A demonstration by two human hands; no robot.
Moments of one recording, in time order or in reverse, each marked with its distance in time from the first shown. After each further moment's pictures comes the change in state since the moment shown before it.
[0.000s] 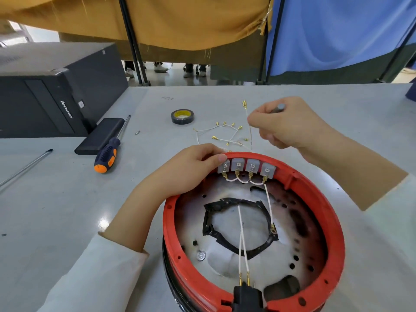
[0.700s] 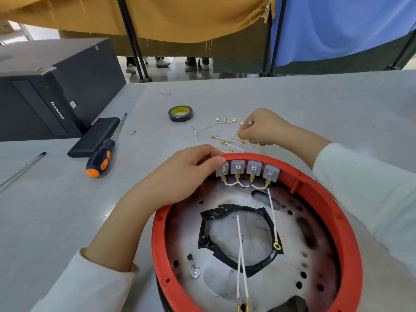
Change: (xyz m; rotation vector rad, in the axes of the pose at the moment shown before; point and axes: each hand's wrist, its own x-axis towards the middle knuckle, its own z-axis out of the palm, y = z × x) left_hand 0.003 -0.001 0.001 0.005 0.005 0.002; right_hand 0.087 0.057 0.026 -0.422 -0.207 0.131
